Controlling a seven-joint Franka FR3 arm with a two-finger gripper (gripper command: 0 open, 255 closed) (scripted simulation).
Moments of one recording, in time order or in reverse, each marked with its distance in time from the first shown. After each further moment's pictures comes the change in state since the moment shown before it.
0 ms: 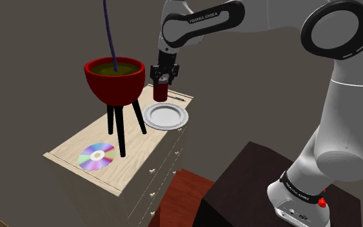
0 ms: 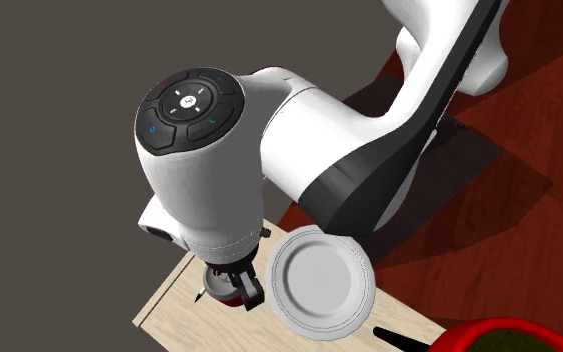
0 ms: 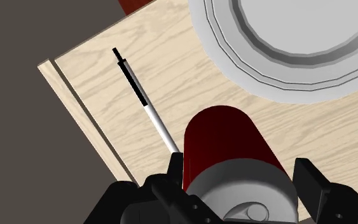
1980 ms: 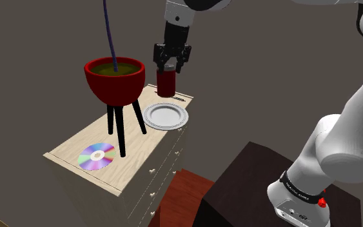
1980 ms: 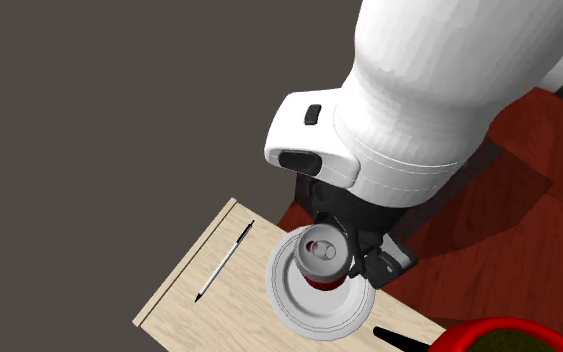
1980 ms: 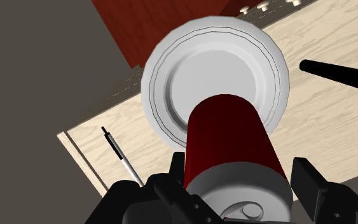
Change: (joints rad) arm 0.084 -0.351 0.071 -0.149 0.013 -0.197 0.160
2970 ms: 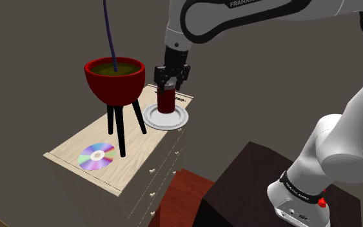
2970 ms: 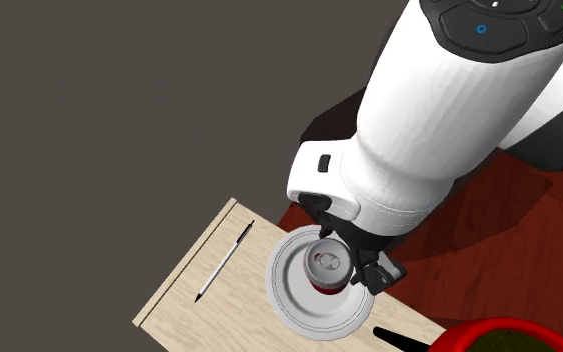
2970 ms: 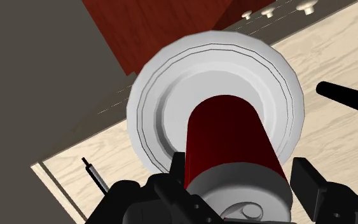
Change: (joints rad) arm 0.011 -0.022 0.013 -0.195 0.004 0.173 0.017
